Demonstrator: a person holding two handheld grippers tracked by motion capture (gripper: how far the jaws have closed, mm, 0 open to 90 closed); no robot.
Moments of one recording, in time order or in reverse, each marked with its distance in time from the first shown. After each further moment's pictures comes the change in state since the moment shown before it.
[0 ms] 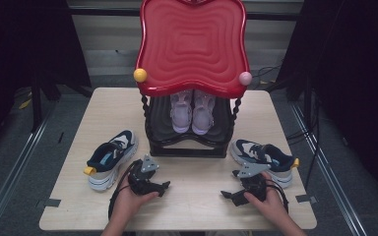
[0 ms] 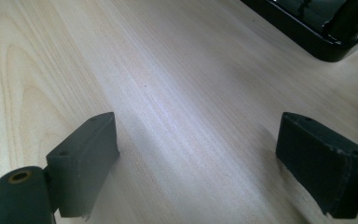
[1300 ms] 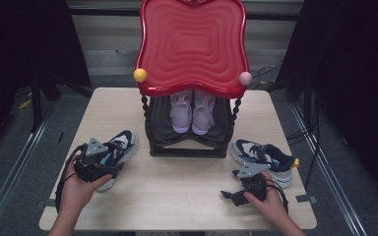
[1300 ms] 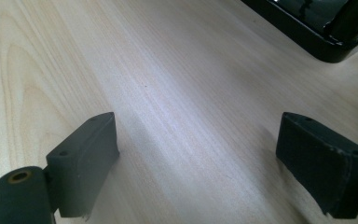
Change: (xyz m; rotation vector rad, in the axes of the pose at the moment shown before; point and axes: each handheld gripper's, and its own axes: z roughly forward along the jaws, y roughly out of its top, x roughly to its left) left arm 0.081 -0.010 -0.102 0.016 0.214 -0.078; right arm 0.000 0.000 0.000 0.000 0.004 -0.001
